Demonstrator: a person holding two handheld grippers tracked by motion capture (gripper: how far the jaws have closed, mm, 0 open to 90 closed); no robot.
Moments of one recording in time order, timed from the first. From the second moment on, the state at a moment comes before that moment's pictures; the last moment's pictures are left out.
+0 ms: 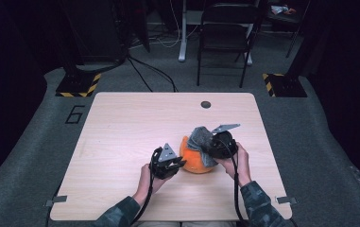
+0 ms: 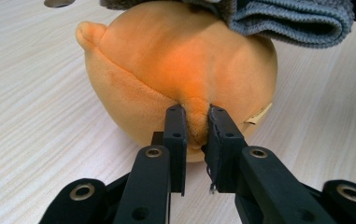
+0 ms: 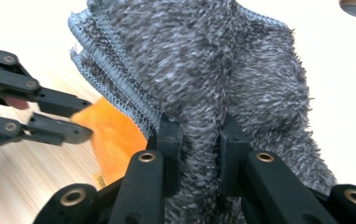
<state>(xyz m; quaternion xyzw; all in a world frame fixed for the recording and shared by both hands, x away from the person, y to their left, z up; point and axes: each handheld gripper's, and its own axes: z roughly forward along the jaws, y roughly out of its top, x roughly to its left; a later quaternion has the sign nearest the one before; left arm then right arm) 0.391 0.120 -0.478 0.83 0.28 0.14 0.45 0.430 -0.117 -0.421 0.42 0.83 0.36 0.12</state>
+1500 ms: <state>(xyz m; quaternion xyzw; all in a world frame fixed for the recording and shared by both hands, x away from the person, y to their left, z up) 0.395 0.124 -0.478 0.84 0.28 0.14 0.45 0.439 -0.146 -0.416 0.48 0.79 0.34 0.15</state>
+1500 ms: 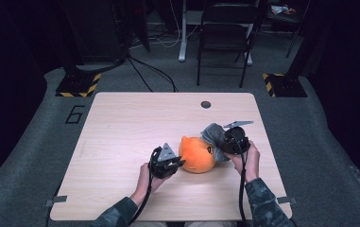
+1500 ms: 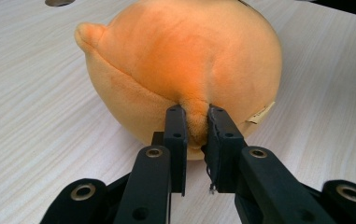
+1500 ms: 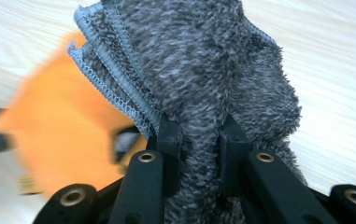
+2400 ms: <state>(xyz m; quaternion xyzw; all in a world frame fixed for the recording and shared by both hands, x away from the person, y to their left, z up) 0.399 0.114 -0.497 0.85 0.25 0.19 0.43 0.451 -0.127 -0.433 0.46 0.80 0.35 0.13</state>
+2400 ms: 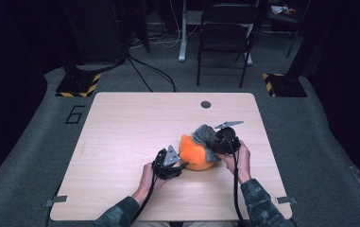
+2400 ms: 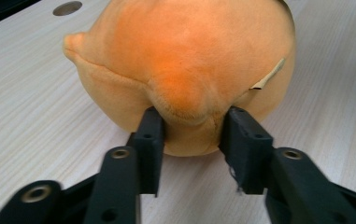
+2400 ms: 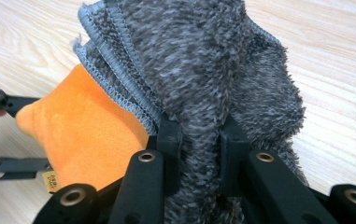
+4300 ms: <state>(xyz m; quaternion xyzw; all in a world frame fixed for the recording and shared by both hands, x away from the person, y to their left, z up) 0.402 0.120 -0.476 0.83 0.28 0.13 0.46 0.441 -0.130 -0.431 0.46 0.81 0.34 0.15</state>
